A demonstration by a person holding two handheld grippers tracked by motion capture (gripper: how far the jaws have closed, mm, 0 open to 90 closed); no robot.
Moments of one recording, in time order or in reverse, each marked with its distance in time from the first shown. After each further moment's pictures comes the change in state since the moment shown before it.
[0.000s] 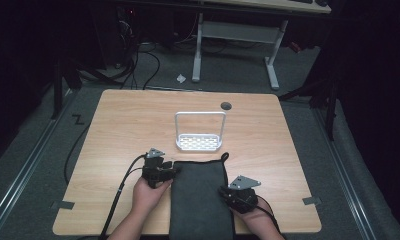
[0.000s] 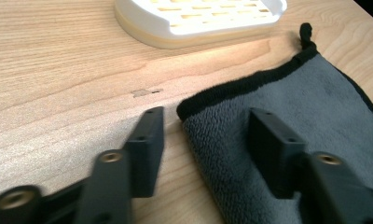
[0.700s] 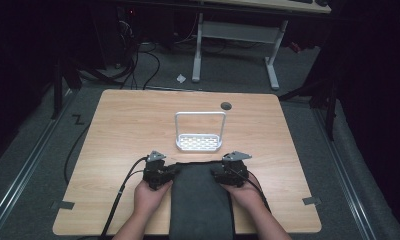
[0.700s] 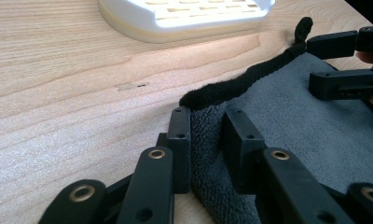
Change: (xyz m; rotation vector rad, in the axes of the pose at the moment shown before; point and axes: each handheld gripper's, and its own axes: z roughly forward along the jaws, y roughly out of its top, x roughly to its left) left arm -0.003 -0.008 0.001 -0.019 -0.015 0.032; right arm -0.043 0.043 0.053 0.008 -0.081 0.134
